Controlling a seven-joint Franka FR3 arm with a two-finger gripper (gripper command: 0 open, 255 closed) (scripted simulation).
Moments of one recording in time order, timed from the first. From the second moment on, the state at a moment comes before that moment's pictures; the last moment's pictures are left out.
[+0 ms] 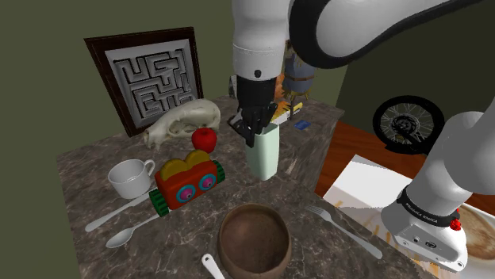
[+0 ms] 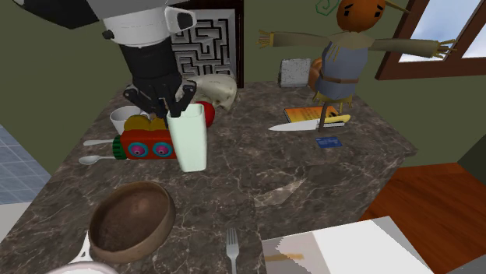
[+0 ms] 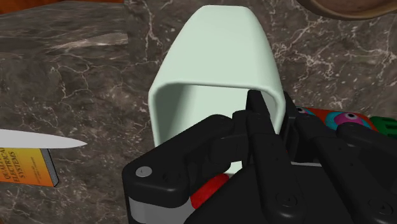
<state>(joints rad) 0.14 -0.19 0.56 -2.08 0.05 1.96 0.73</state>
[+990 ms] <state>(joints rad) 0.16 -0.18 0.61 -1.88 0.05 1.77 0.82</state>
